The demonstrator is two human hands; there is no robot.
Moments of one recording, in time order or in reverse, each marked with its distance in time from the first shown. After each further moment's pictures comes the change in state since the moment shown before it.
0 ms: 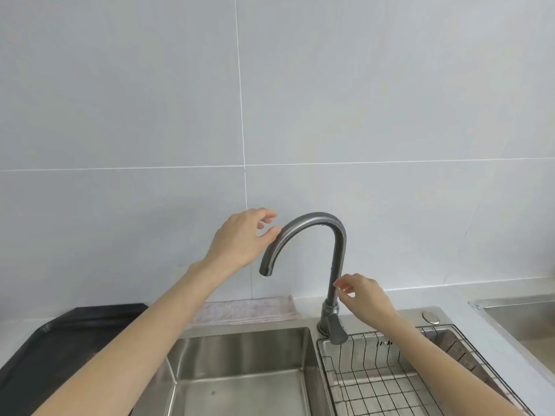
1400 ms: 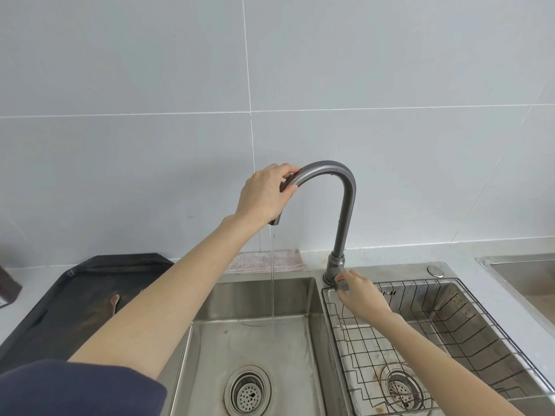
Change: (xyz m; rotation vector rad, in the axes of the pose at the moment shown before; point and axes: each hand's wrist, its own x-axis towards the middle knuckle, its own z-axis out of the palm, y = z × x) left_hand 0.004 0.004 0.034 0.002 0.054 0.027; right_hand -0.037 0.032 0.062 -0.125 -0.196 0.032
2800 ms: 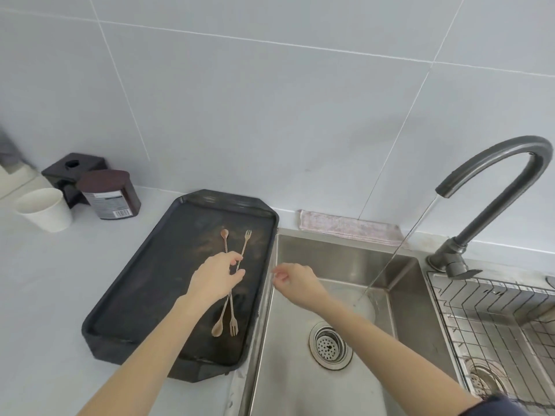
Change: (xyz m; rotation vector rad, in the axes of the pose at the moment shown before) left_hand -0.223 -0.295 -0.063 0.059 -0.325 -0.668; right_hand -0.030 -0.284 0.166 0.173 -0.401 -0.220
